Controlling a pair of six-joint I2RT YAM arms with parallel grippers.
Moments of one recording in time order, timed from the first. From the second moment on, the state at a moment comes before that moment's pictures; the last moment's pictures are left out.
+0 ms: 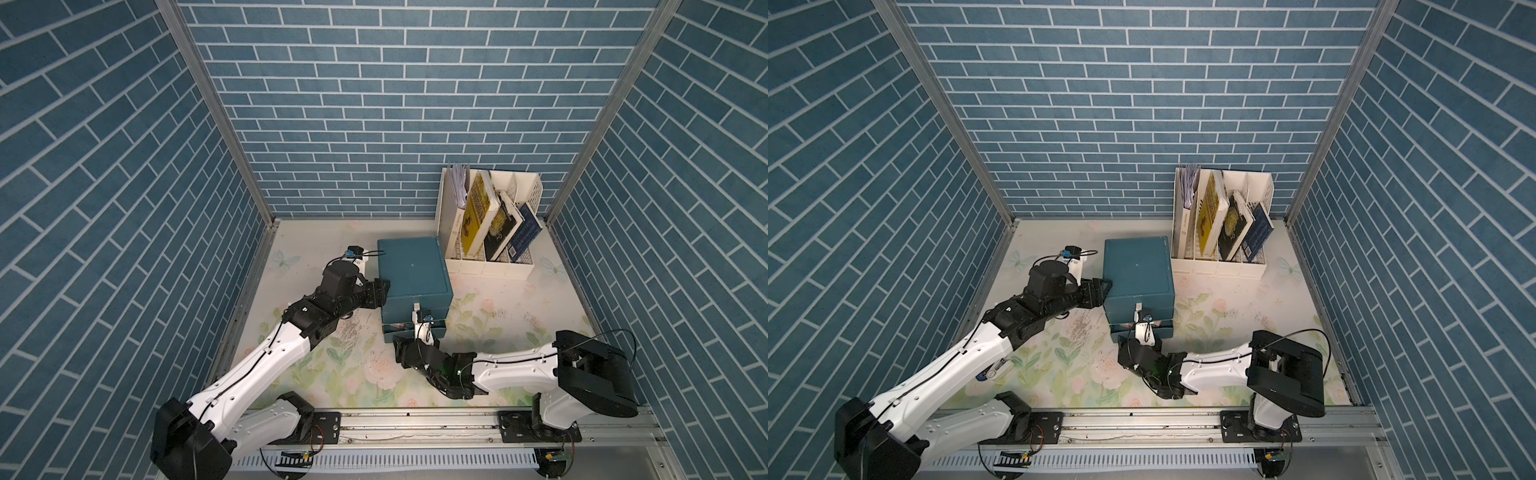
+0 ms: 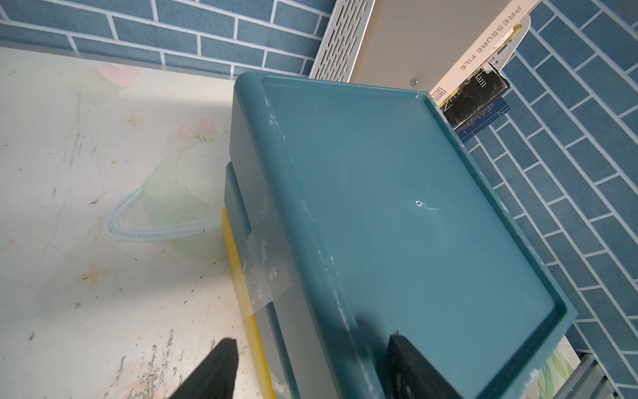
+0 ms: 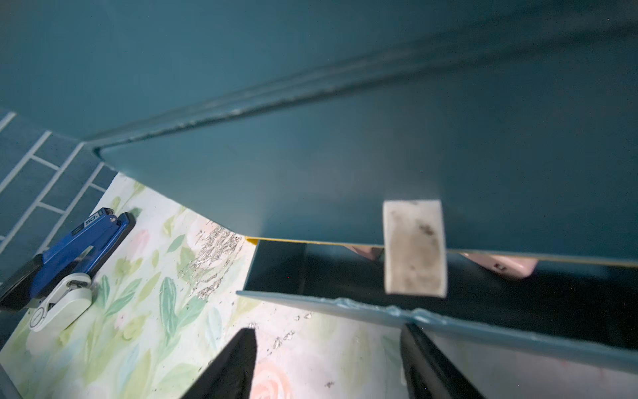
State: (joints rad) left arm -0.58 1.09 0.90 -0.37 0.02 -0.46; right arm 1.34 1.57 0.66 0.24 0.57 0.88
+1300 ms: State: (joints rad) left arm -0.58 1.14 0.91 -0.34 0.02 -0.45; right arm 1.35 1.70 0.64 0.43 0.60 0.60
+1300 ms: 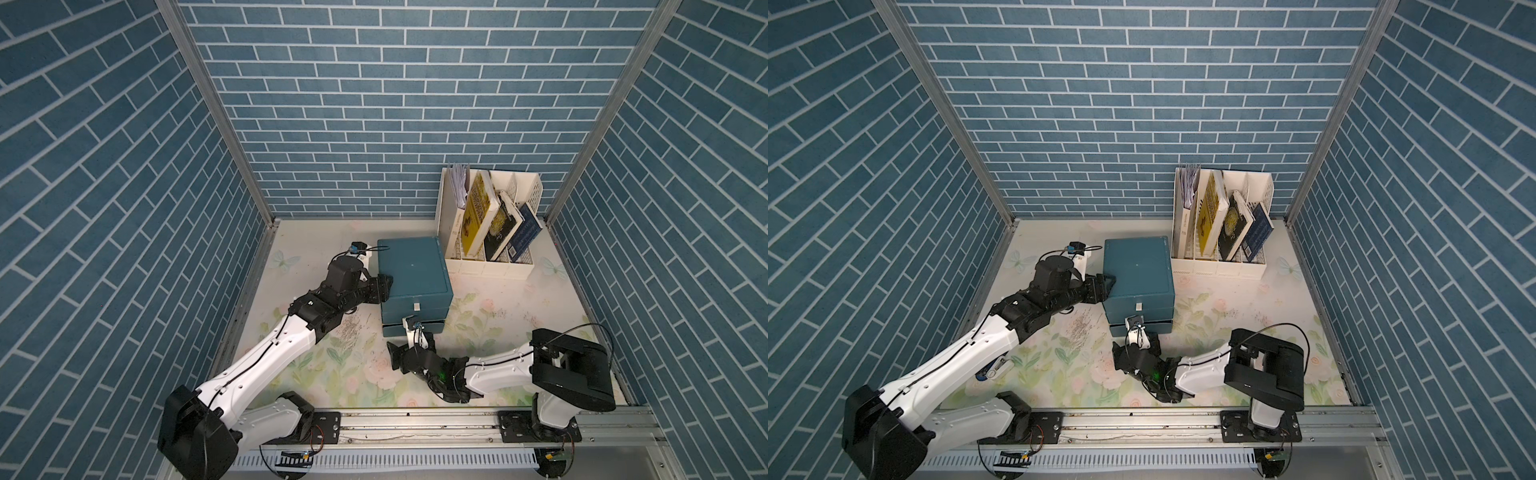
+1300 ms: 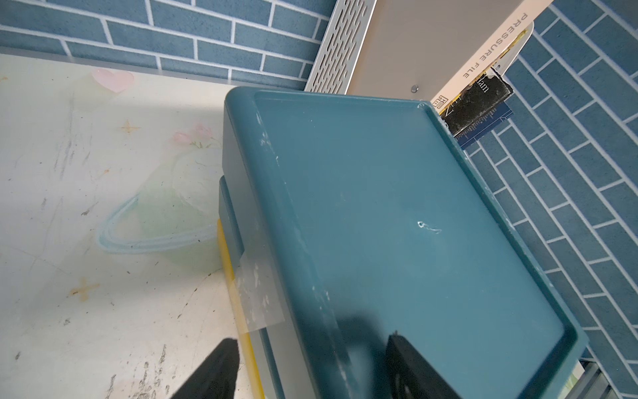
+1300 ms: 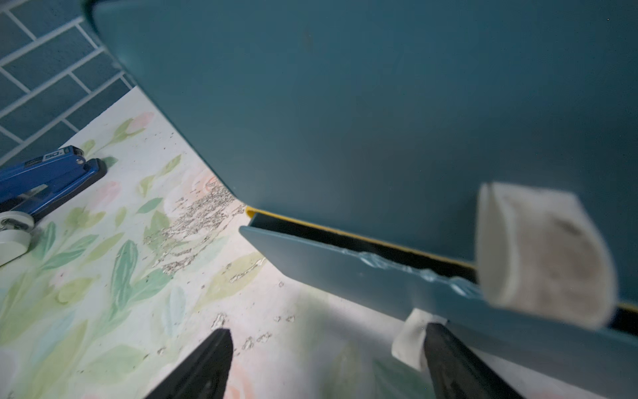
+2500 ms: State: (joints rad) left arm -0.58 1.04 1.01 -0.41 -0.03 -0.44; right arm 1.35 1.04 0.81 -0.39 0.82 0.74
